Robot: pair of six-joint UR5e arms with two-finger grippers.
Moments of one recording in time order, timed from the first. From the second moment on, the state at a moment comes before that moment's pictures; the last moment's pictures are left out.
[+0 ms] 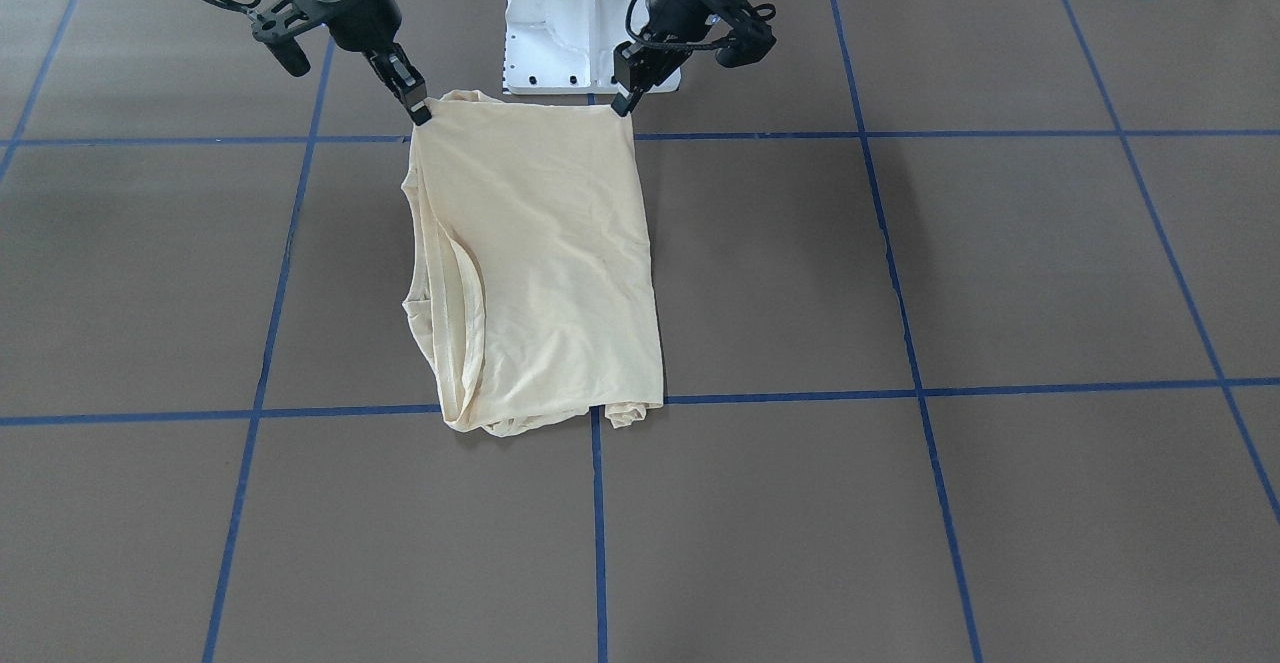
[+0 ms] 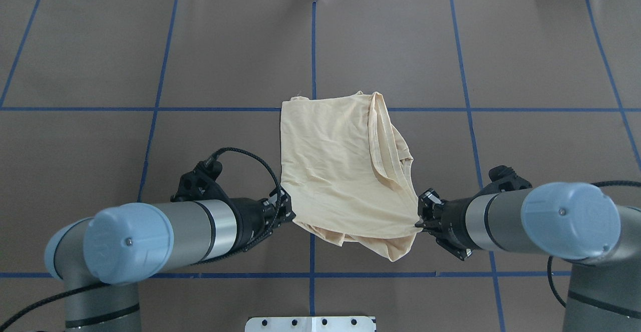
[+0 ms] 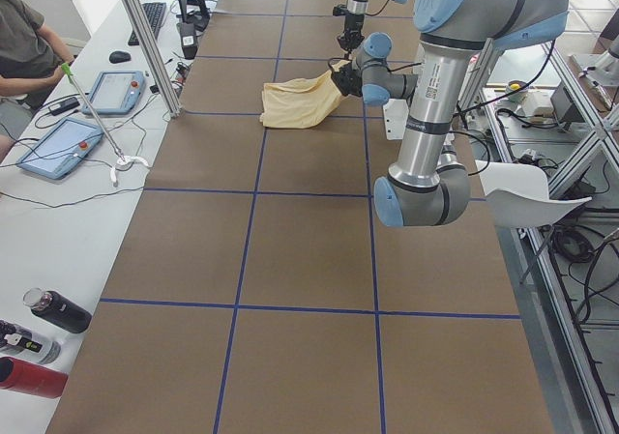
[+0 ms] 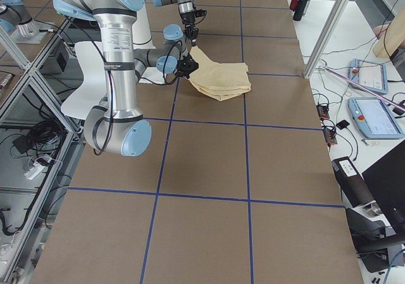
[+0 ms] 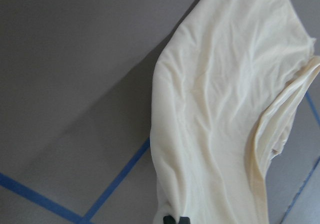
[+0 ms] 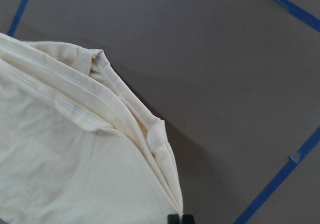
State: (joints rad) left arm -0.30 -1.99 -2.06 -1.97 -1.56 -2.16; right arm 0.39 -1.46 2.24 -1.36 1.75 2.34
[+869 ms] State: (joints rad) left arm -0.59 -2.16 -1.67 -2.11 -1.66 -2.00; right arm 0.73 -1.10 1.80 -1.35 2.02 2.23
